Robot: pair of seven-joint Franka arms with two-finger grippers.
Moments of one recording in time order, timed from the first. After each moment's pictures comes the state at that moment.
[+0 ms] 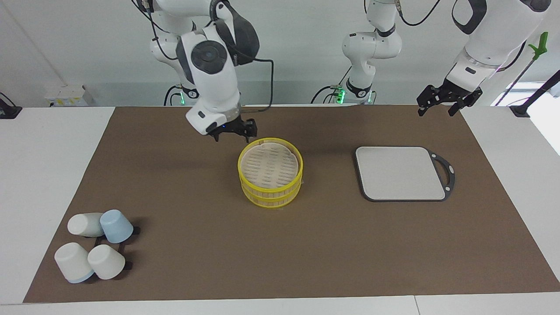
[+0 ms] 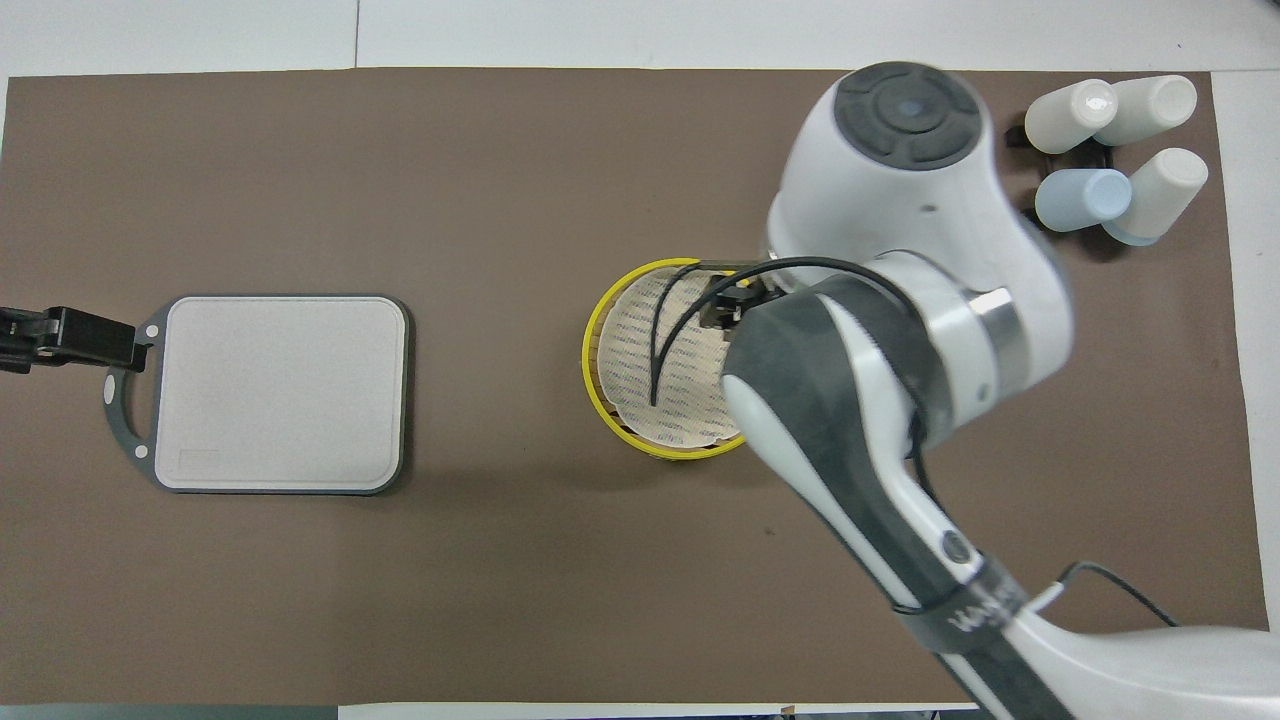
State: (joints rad) left arm -0.10 -0.07 0.08 -1.68 0.00 1.54 0.06; right arm 0.31 0.17 0.02 -1.50 0.05 1.48 0.41
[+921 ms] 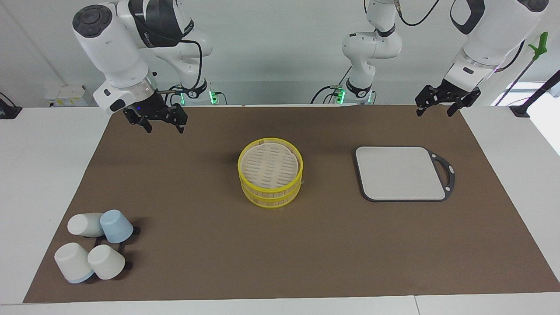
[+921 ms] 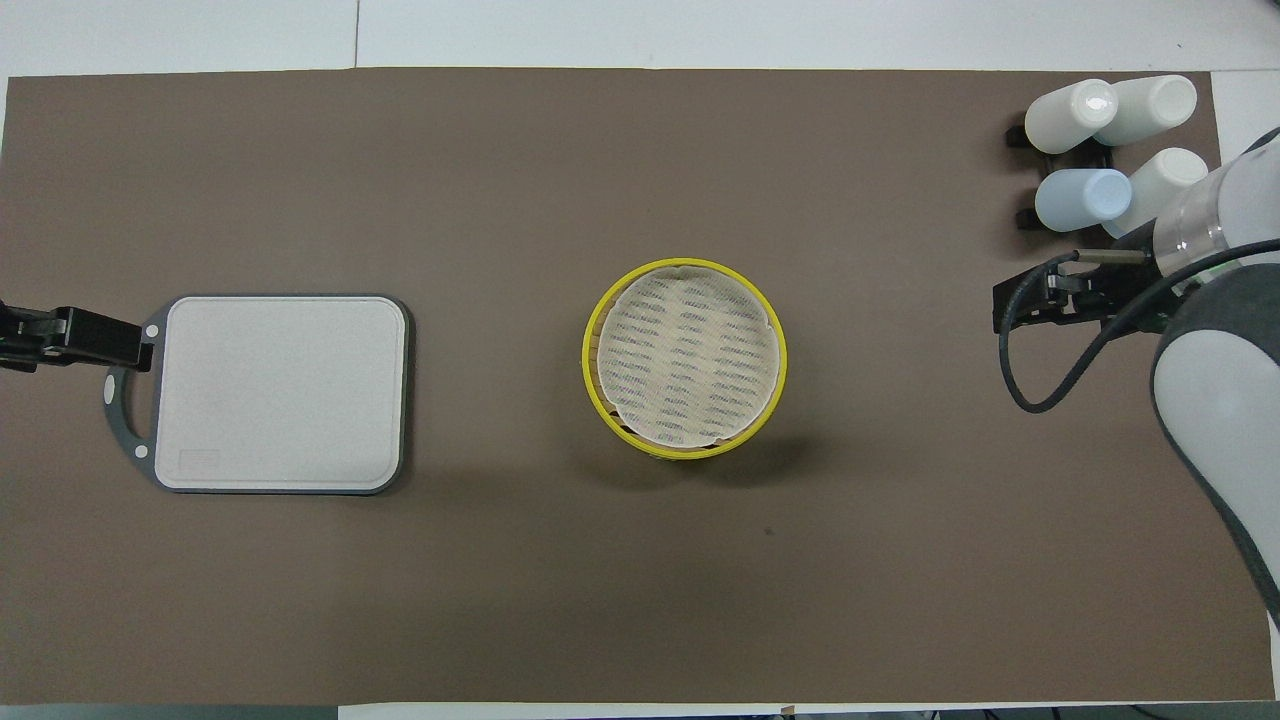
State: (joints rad) left arm -0.10 -0.07 0.08 -1.68 0.00 1.54 0.06; right arm 0.06 0.01 0.03 -1.69 0.05 1.62 0.17
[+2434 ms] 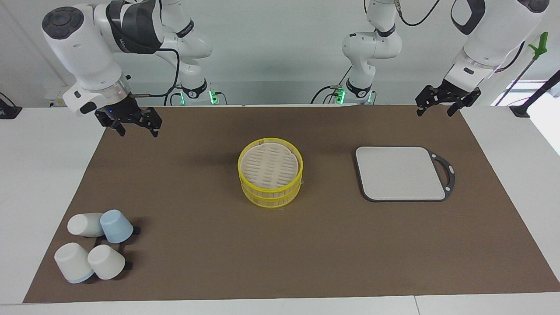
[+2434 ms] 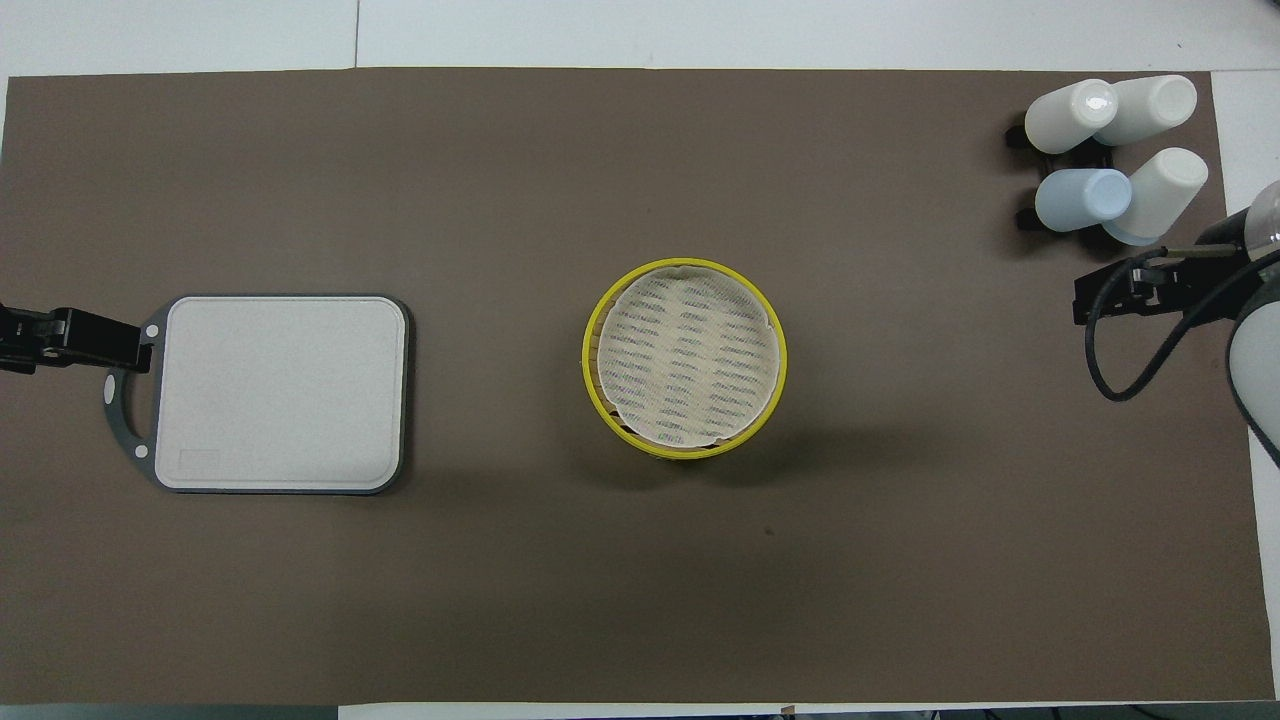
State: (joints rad) left arm -0.10 -0.07 0.08 -1.68 -0.01 1.54 0.06; right arm -0.04 0.01 0.04 -1.69 -0.02 1.63 0.05
